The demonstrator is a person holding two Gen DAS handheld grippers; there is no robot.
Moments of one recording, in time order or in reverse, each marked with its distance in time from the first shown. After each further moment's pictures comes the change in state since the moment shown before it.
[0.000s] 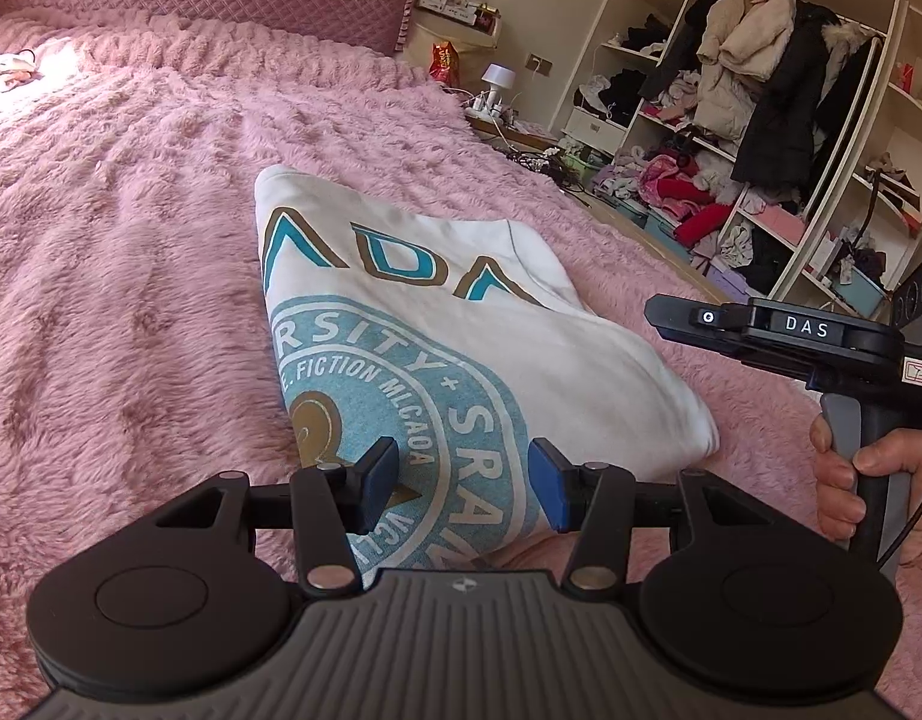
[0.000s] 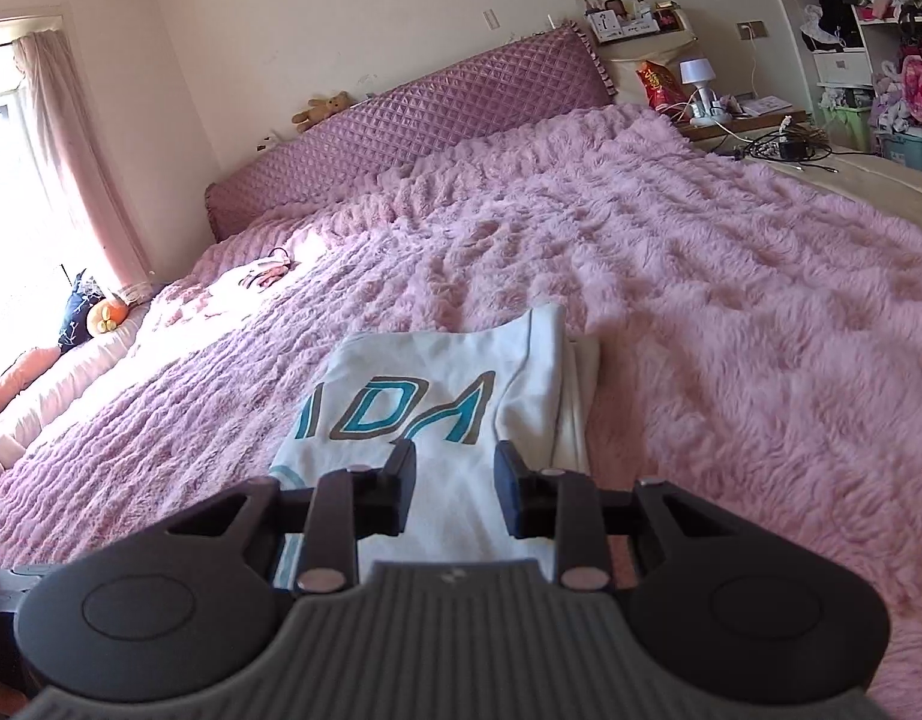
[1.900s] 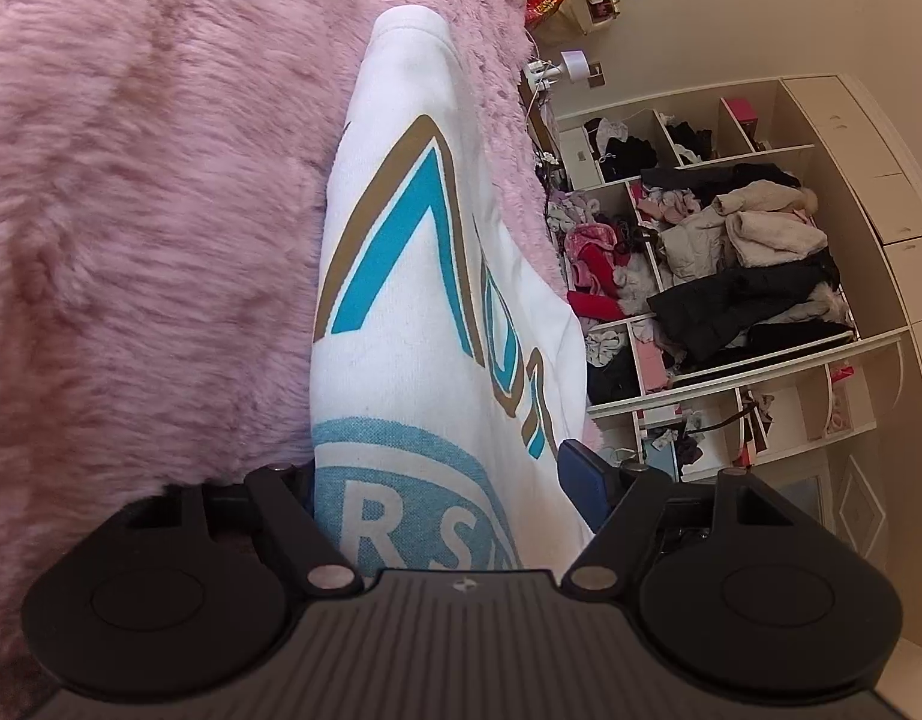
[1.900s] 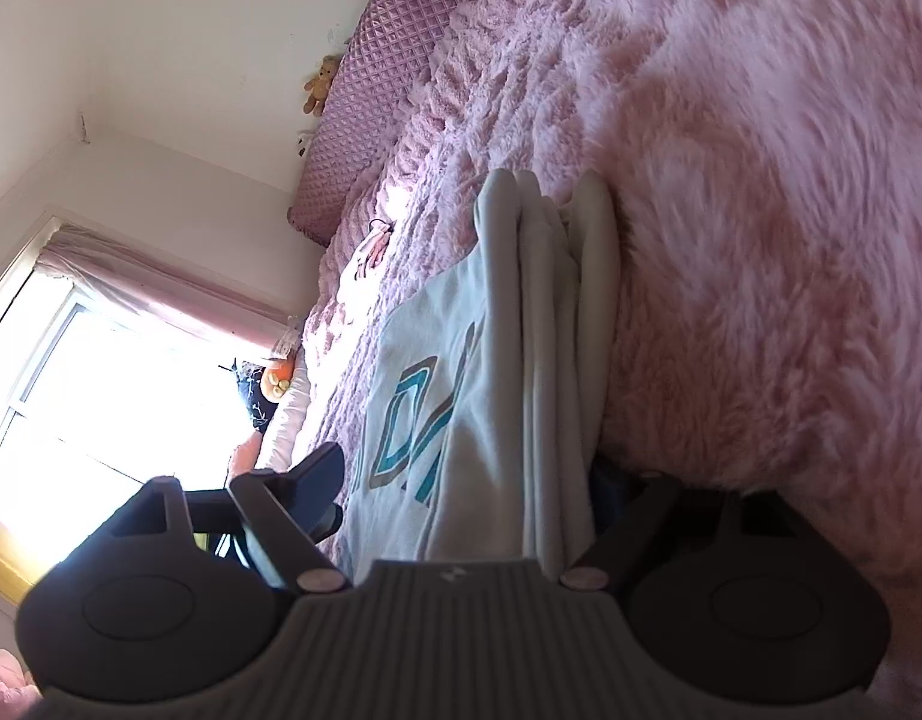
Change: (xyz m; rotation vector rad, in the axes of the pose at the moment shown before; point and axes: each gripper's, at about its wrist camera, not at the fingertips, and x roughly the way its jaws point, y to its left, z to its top) left arm 0.141 0.146 0.045 -0.692 0.184 -0.476; right arm 0.148 -0.111 0.010 0.572 0.259 0.449
